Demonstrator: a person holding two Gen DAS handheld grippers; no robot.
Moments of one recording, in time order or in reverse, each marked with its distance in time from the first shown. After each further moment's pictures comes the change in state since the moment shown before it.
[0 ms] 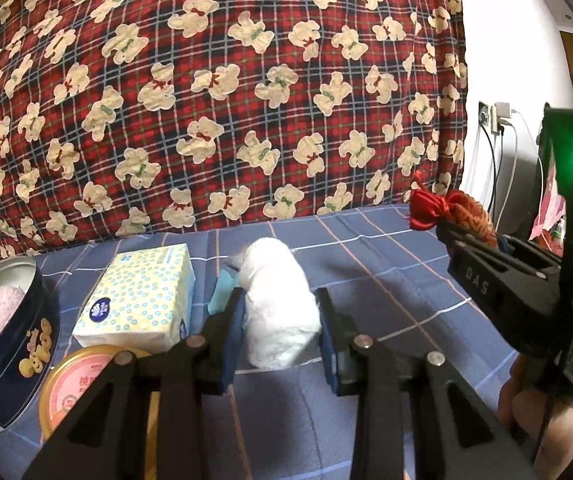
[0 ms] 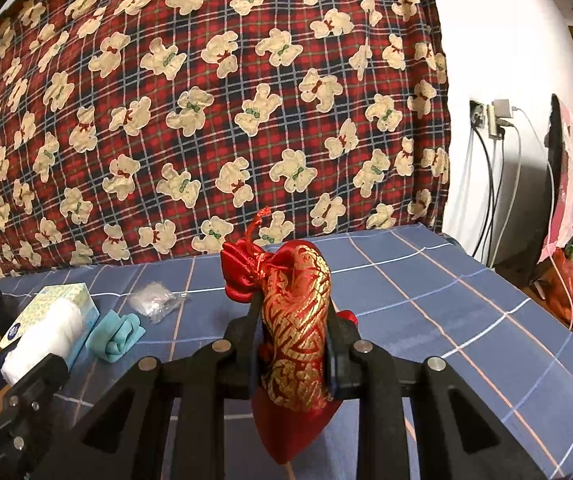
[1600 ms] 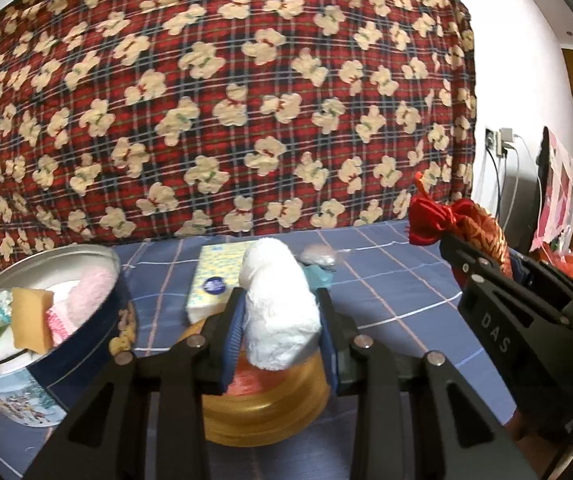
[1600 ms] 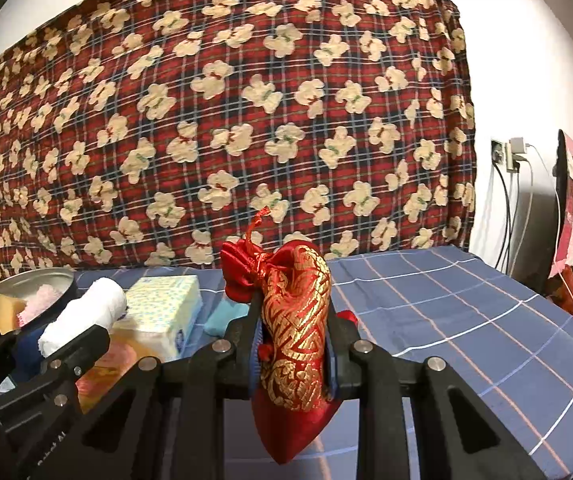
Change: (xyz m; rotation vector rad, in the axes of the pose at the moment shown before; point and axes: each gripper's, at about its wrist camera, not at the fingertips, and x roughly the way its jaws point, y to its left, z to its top) left arm -0.069 0.087 -0.027 -0.039 -0.079 0.027; right arm -0.091 0.105 -0.035 -0.049 -0.118 0.086
